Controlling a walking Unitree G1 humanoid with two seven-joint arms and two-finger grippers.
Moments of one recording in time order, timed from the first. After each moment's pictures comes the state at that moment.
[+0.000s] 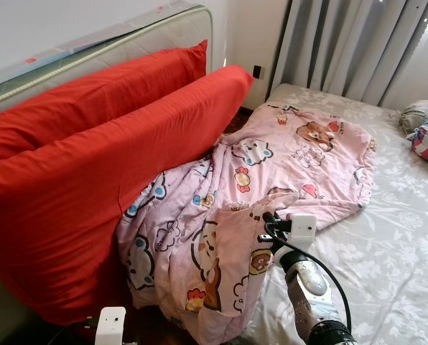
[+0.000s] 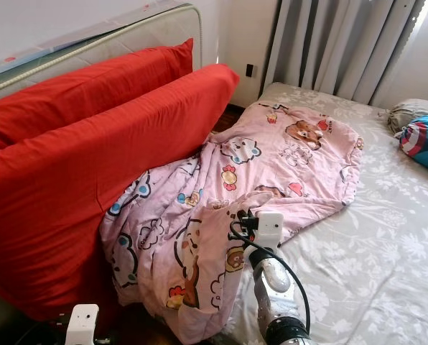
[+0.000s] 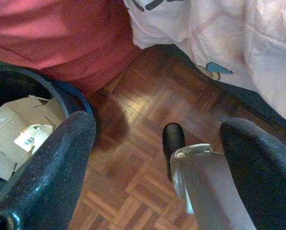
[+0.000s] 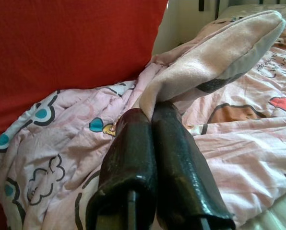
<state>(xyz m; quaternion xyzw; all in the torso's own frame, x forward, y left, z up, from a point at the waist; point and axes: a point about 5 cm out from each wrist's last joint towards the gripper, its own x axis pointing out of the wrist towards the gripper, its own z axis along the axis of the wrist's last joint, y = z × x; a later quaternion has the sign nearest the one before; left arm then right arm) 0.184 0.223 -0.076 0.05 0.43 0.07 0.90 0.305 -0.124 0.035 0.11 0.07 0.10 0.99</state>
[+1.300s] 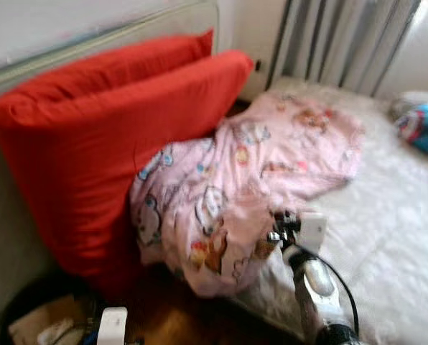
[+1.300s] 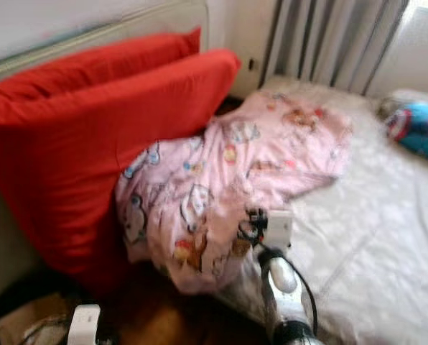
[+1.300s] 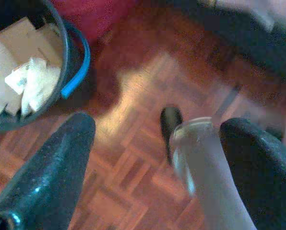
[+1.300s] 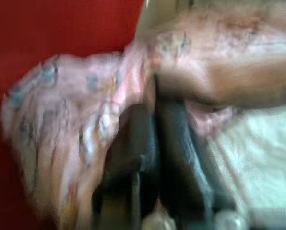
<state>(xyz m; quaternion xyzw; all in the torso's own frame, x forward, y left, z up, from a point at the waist) 0.194 0.228 -0.069 0.04 0.41 0.08 0.91 0.301 -0.134 0.032 0.10 0.06 0.06 0.99</state>
